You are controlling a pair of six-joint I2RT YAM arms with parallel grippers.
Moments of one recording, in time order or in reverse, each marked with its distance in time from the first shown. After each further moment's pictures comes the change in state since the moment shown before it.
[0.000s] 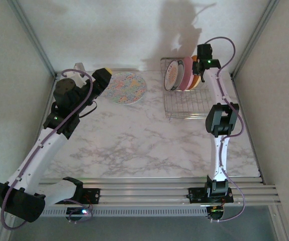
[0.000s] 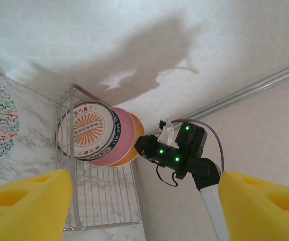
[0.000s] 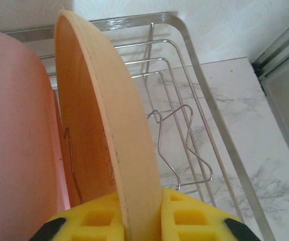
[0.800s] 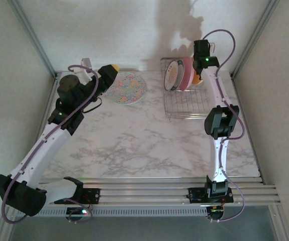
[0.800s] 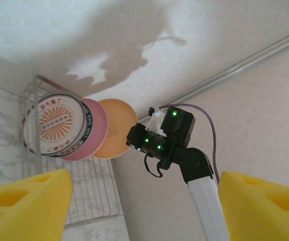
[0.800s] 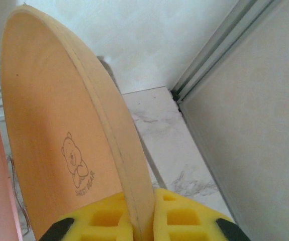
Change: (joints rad) left arm -0.043 0.065 0.049 0.089 0.075 -0.019; right arm 0.043 -0.069 0.016 -0.014 0.308 -0.042
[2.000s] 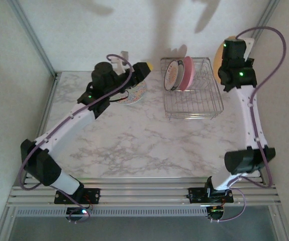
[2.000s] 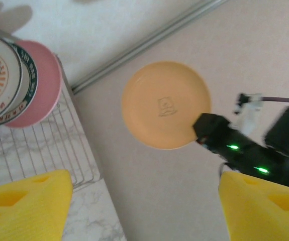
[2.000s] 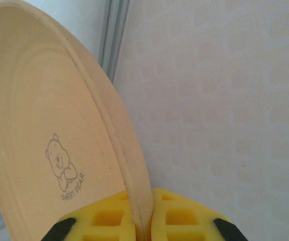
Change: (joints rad) left arm -0.191 0.357 0.267 0.015 0.110 0.034; right arm -0.047 -0.704 -0.472 -0.001 0.120 0.007
